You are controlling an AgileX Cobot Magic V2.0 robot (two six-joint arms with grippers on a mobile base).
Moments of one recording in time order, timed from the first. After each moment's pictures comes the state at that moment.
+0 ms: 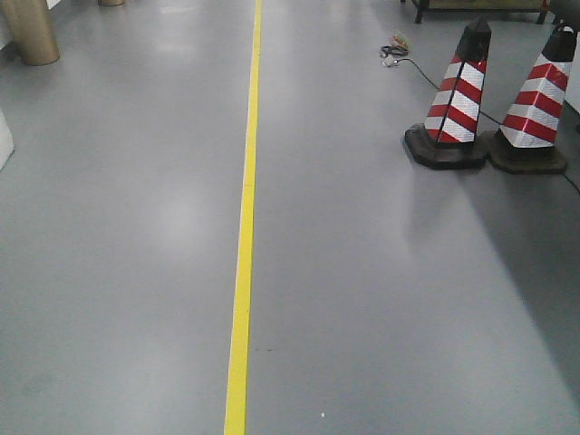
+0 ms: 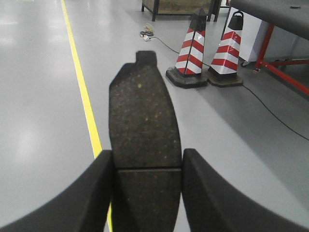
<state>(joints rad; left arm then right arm) -0.48 0.30 -0.38 0.37 0.47 -0.49 0.37 0.40 -0.65 -0.32 0.79 0.34</state>
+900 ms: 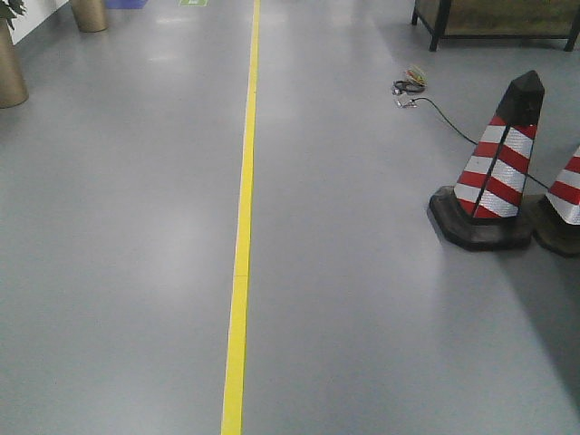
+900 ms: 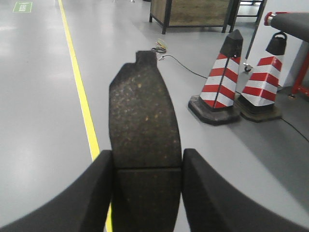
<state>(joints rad) -0.48 0.30 -0.38 0.37 0.47 -0.49 0.37 0.40 -0.65 -0.32 0.79 0.34</state>
